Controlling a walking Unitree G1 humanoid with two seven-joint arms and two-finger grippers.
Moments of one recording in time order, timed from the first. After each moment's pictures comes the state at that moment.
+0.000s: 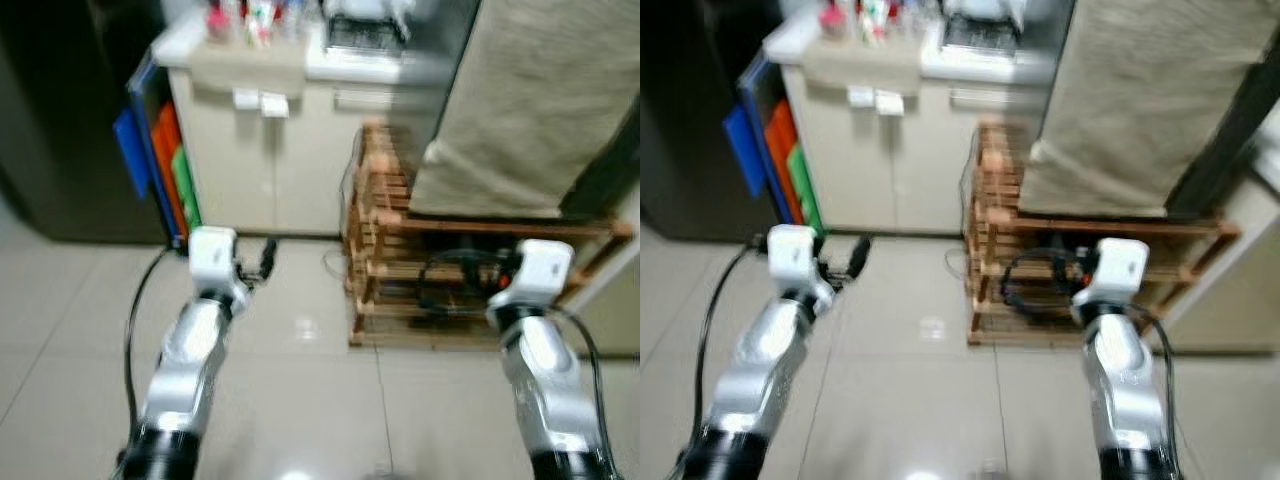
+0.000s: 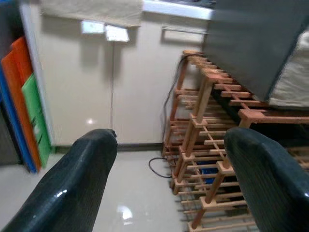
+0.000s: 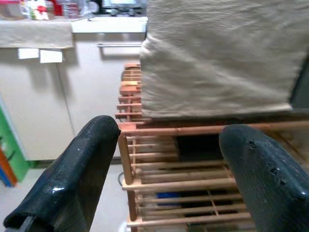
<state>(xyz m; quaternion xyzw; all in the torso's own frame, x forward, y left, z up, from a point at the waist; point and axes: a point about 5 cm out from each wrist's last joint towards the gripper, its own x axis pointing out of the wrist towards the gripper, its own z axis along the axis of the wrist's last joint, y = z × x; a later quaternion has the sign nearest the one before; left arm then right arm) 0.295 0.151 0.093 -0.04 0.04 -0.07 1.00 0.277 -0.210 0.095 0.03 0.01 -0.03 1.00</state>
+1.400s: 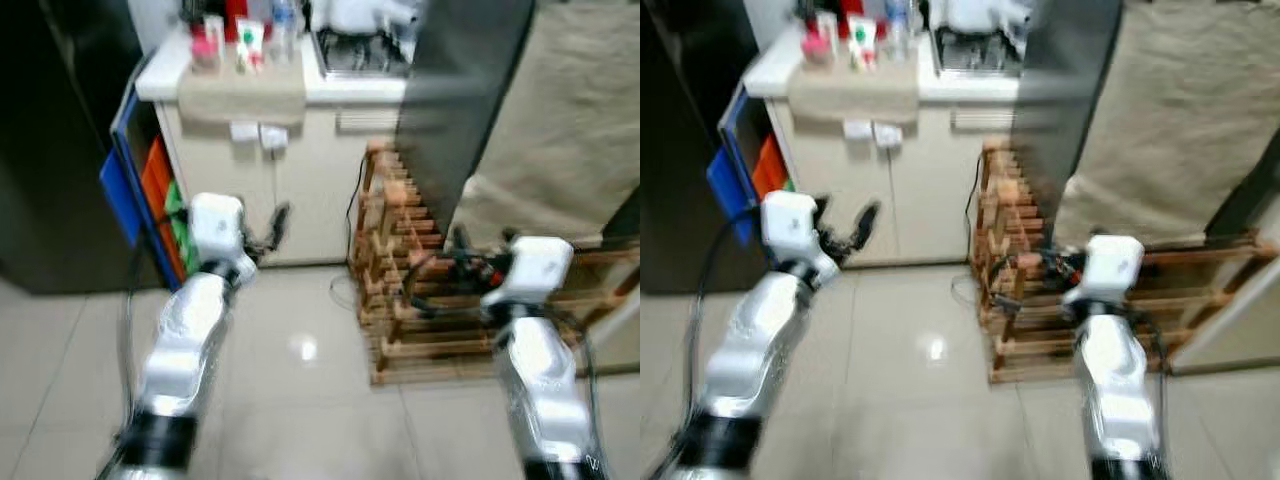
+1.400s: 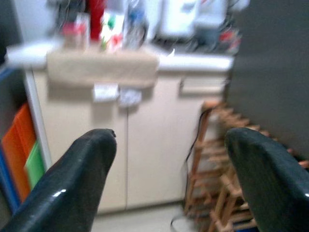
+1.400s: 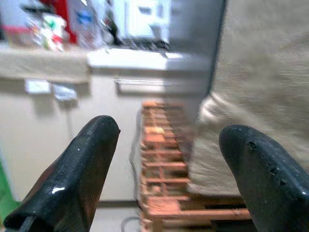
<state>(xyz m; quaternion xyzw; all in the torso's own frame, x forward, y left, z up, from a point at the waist) 0.306 0.162 0.127 -0.01 -0.01 -0.06 1.00 0.275 -0.189 0.108 0.00 -0.02 0.00 1.00</state>
